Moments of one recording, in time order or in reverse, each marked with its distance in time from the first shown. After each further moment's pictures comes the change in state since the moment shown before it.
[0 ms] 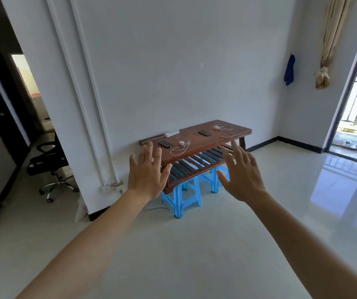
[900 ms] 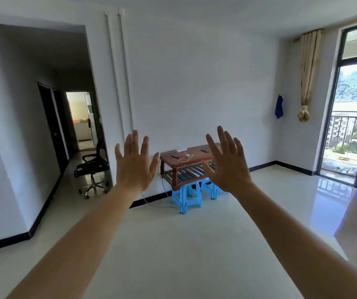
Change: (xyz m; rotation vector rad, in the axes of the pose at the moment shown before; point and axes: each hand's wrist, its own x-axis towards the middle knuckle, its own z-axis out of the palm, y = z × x) left_hand -0.514 0.129 -0.426 -0.016 0.340 -0.119; right_hand -0.431 -0.081 -0.470 0.019 0.296 -0.175
